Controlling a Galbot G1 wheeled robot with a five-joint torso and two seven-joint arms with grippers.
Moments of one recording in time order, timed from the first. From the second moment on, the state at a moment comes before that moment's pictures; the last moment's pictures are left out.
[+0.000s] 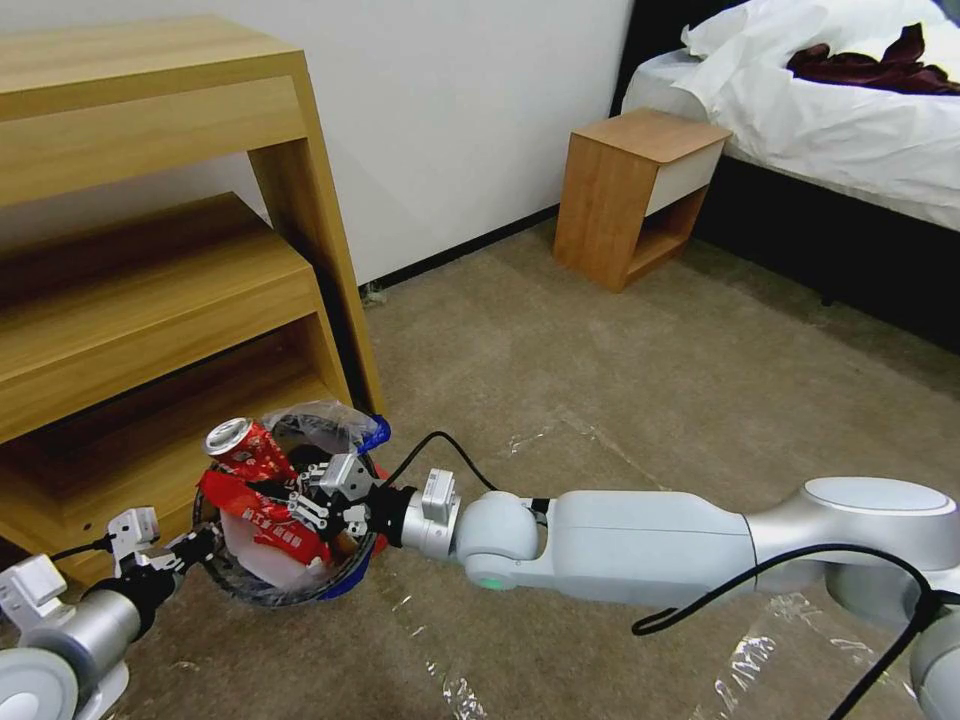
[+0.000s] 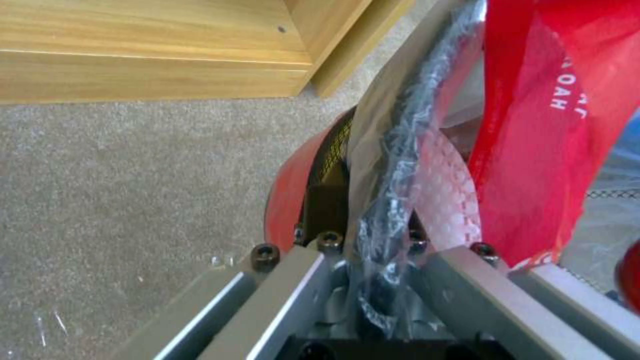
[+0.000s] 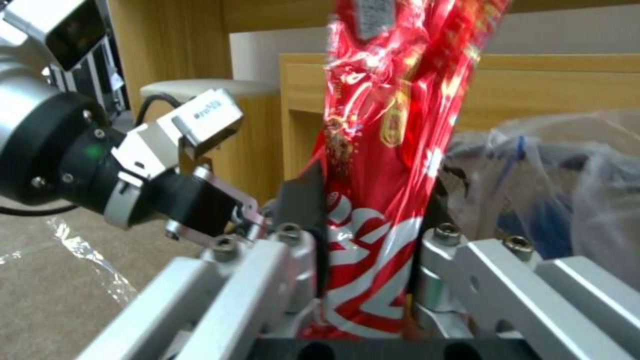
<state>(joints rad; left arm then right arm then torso) 1.71 -1.14 -1.02 -2.22 -1.26 0.63 -0.19 -0.08 1.16 -1.16 1.68 0.92 0.35 0.04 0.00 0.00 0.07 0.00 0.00</state>
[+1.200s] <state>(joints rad) 1.71 -1.14 -1.03 -2.19 -1.25 0.63 -0.19 -0.12 1.07 -1.05 1.79 0.97 0.34 0.04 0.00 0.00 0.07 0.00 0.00</state>
